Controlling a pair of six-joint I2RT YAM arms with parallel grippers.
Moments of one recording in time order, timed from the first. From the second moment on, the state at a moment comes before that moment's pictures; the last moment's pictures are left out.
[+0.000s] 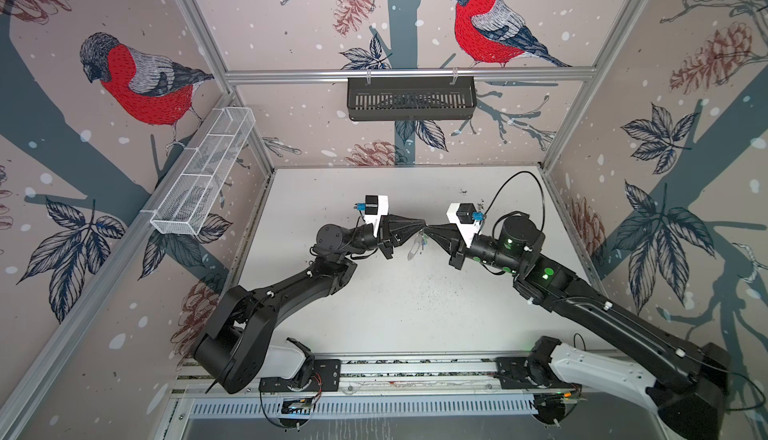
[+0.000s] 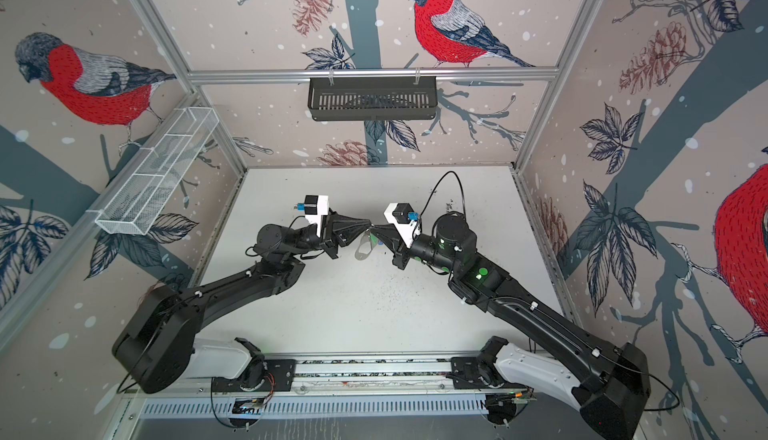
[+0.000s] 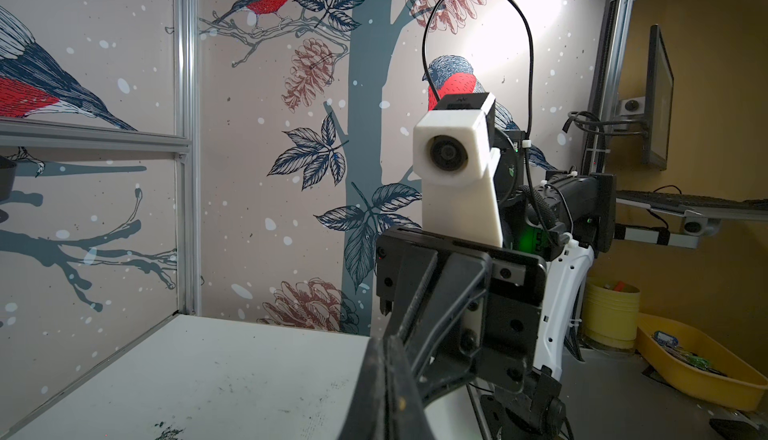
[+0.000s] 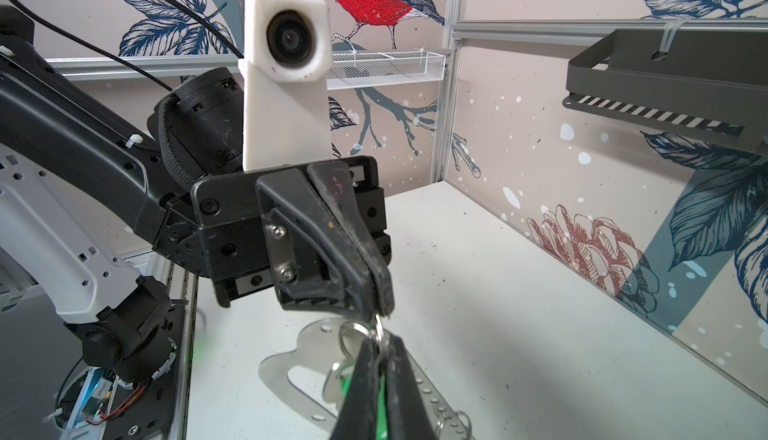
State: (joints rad) left arm -0.58 1.37 0.69 1.23 0.89 -0.49; right arm 0.79 1.00 0.85 0.08 -0.37 -0.05
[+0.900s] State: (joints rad) left arm -0.53 1.04 0.96 0.02 0.56 0.08; right arm 0.83 1.38 1.44 -0.62 -0.19 -0.32
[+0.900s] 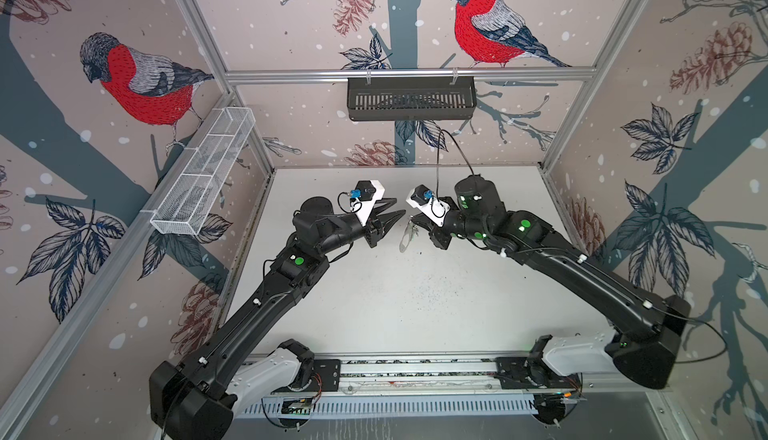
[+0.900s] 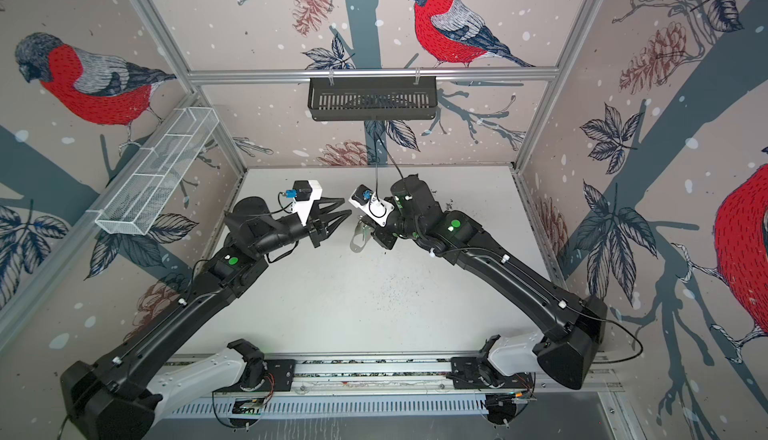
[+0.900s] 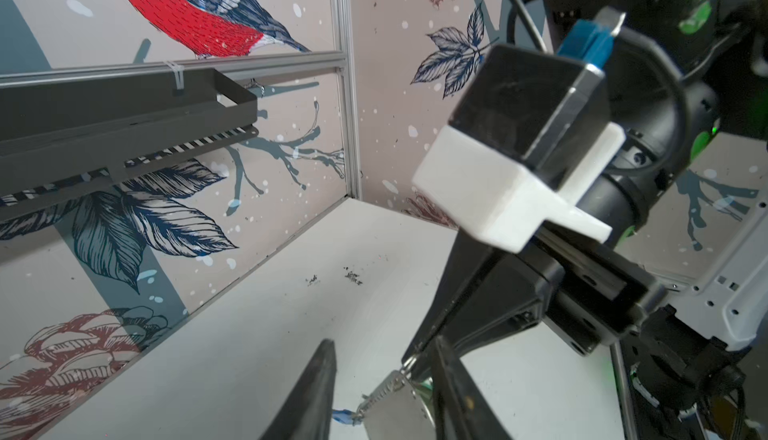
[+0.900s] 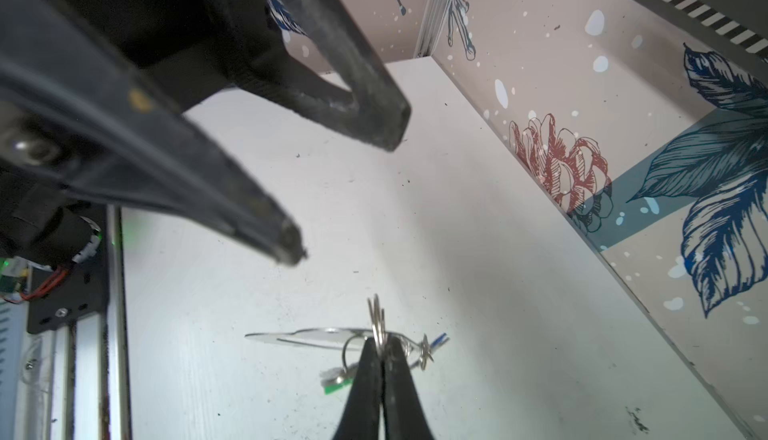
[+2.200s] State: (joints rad) left arm -0.54 1.12 0.92 0.01 0.75 0.21; right arm 0.83 1.40 1.52 -0.81 -0.27 -0.42
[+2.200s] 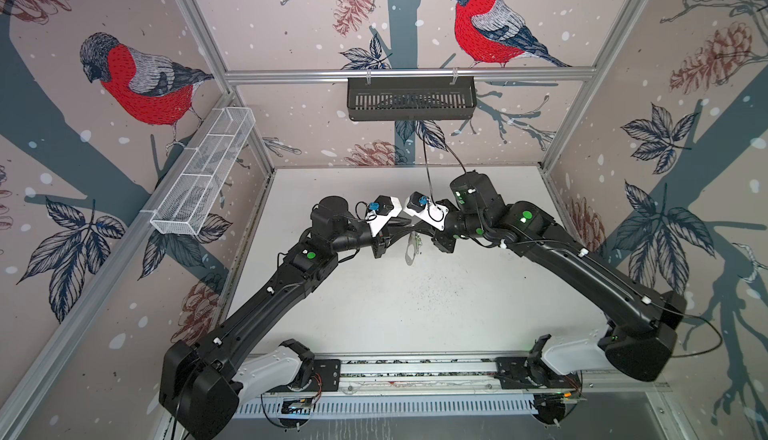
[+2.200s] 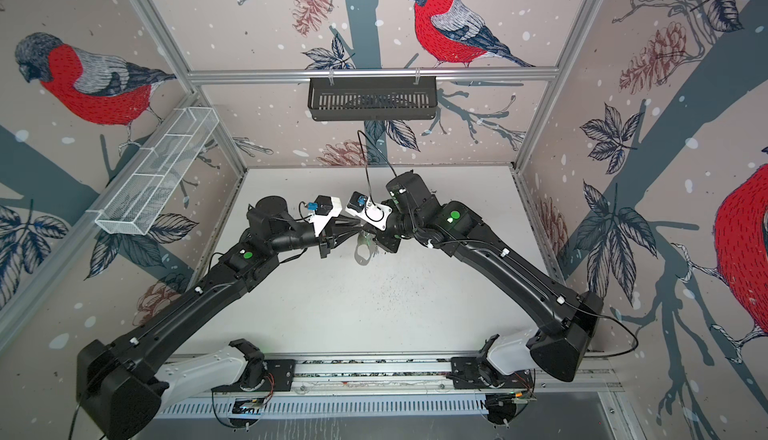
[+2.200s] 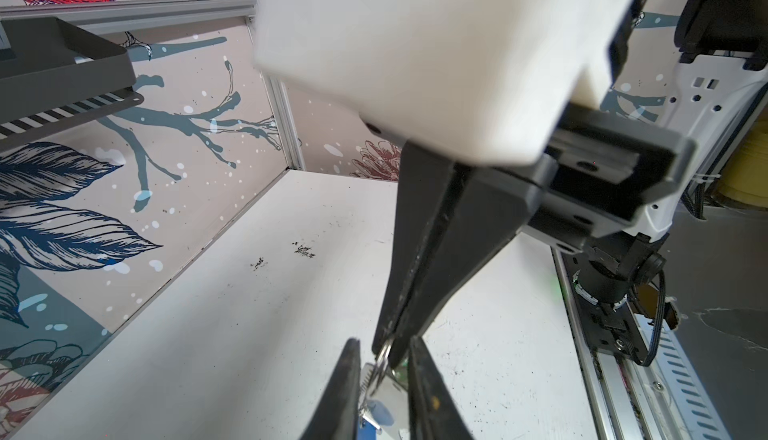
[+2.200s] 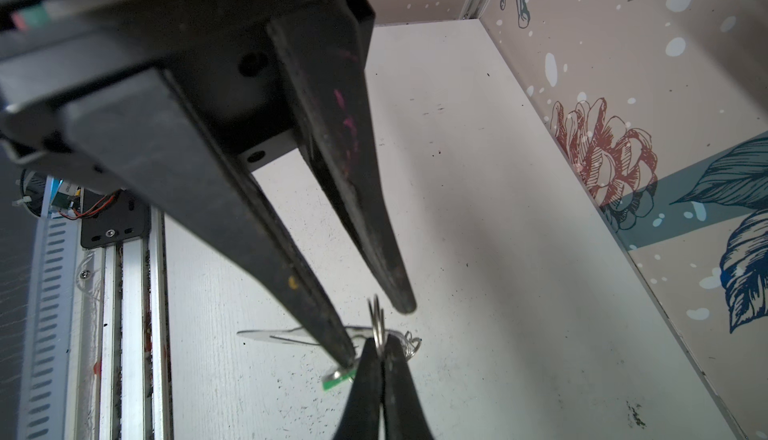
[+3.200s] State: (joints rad) left arm -0.54 1.14 0.92 0.07 0.82 0.22; right arm 0.83 1.35 1.49 -0.79 -0.29 -0.44
